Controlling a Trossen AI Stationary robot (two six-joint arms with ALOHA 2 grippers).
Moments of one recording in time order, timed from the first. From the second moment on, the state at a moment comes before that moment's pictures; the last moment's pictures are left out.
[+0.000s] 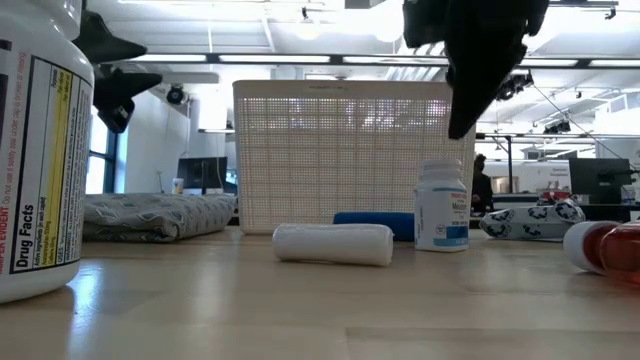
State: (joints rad) left arm 0.00 0.02 0.04 0.03 0.02 -0.45; right arm 0.27 1.60 1.20 -0.87 0.23 0.63
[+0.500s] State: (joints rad) left arm 0.00 0.02 0.04 0.06 0.01 -0.42; right arm 0.24 1.61 1.14 -0.70 0.19 0.58
